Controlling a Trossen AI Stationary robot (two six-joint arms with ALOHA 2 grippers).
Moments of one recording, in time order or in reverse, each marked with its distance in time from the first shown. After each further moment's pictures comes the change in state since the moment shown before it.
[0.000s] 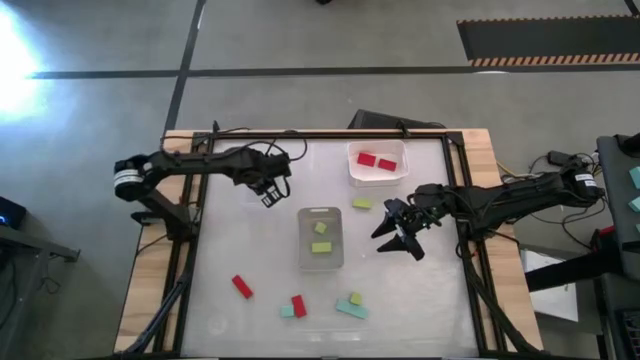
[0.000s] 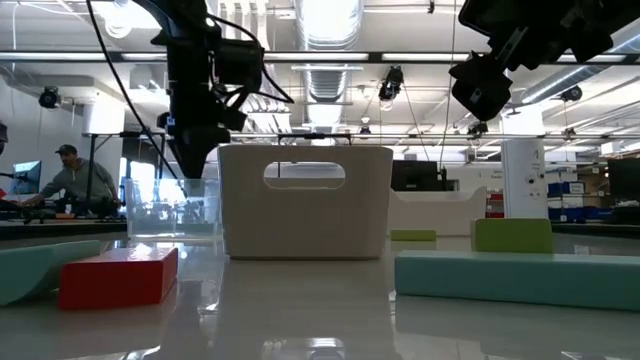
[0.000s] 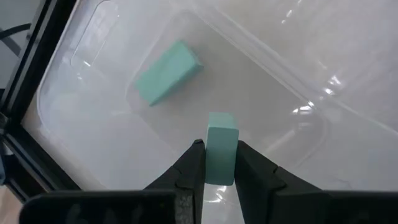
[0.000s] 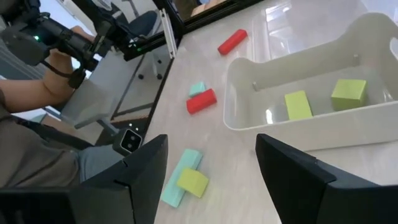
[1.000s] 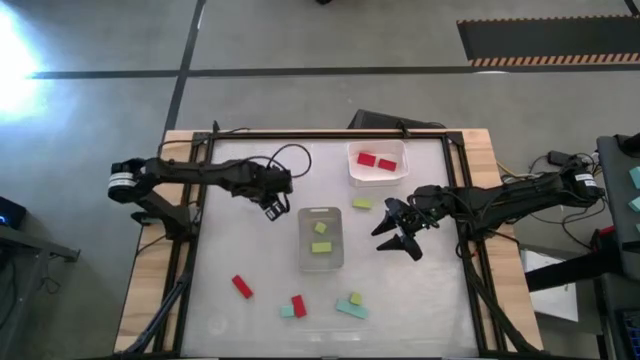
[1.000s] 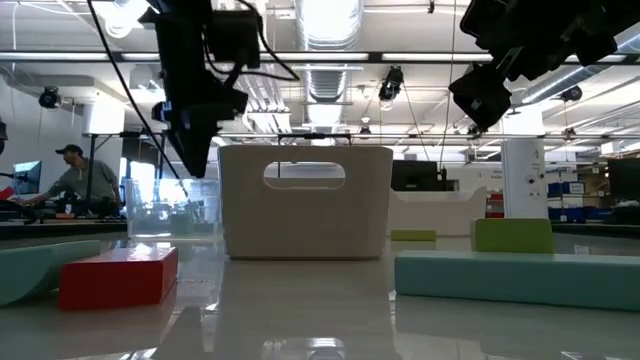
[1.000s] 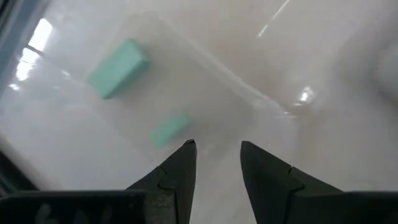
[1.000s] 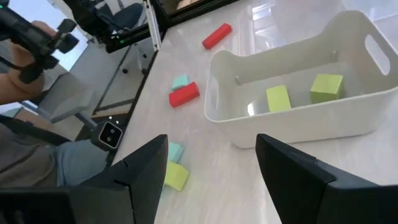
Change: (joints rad) left arm -0.151 -0.035 0.004 0.000 0.041 -0.154; right arm 0.000 0.000 -0.016 -0.022 0.052 -0.056
